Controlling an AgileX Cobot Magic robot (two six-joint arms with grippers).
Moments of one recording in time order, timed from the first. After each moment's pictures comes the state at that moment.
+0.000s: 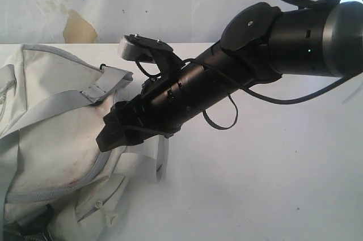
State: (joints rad) left arm 0.40 1.52 -0.78 -0.35 0.73 -0.13; right arm 0.68 1.73 -1.19 0.99 0.77 -0.72
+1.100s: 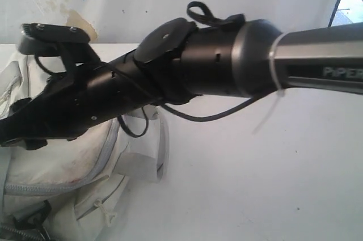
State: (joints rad) left arm 0.40 1.43 -1.11 -0.47 1.17 -0.05; right arm 0.93 1.88 -1.39 1.25 0.53 -0.95
